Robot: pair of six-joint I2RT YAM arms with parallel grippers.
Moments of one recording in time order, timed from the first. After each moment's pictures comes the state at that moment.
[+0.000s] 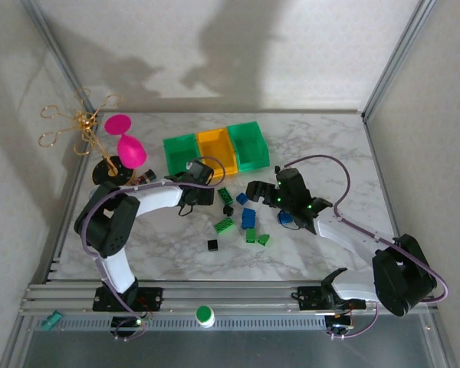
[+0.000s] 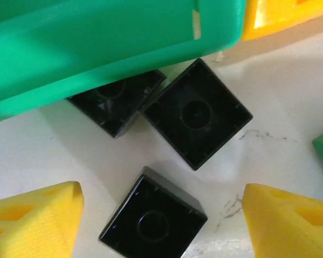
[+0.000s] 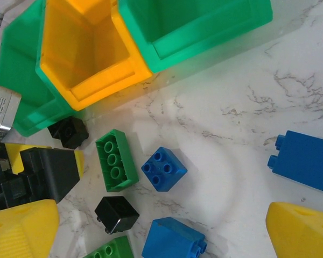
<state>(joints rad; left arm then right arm) -0.55 1.80 1.02 -0.33 -0.22 -0.46 0.61 1.27 0.69 -0.09 -0.02 0.67</state>
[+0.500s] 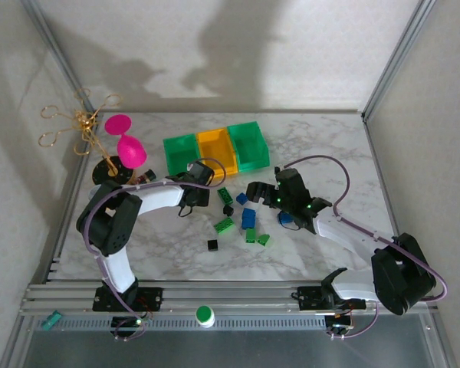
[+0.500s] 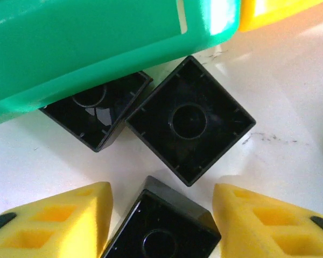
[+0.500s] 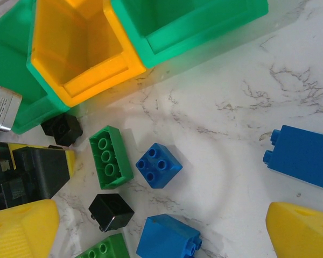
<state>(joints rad) -0.55 1.81 1.01 -0.35 -0.22 -0.45 0.61 1.28 0.69 -0.10 -0.02 0.67</state>
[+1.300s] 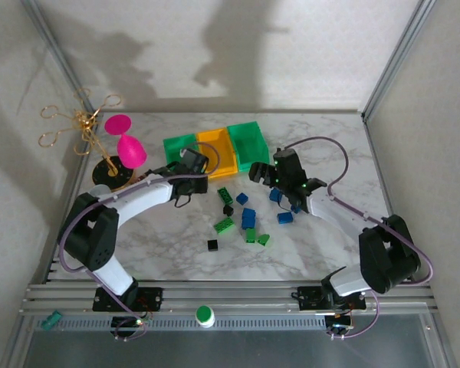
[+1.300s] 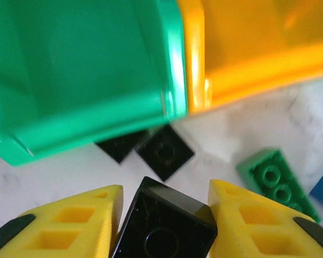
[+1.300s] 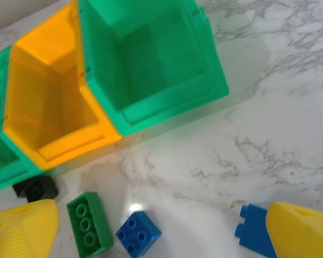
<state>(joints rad) -0.52 1.65 1.12 -0.43 -0.22 -0.50 0.53 1.46 0.92 -0.16 0.10 0.61</state>
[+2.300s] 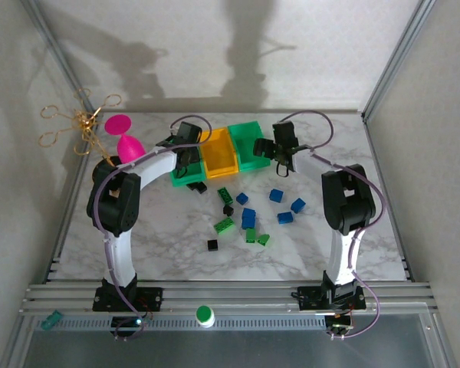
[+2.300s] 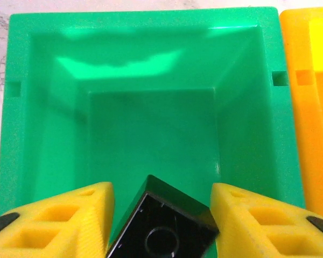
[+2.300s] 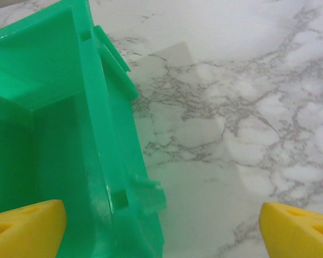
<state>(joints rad) -0.36 2.00 1.45 -0.40 -0.34 -0.51 0.35 2.01 1.40 -0.16 0.05 0.37</state>
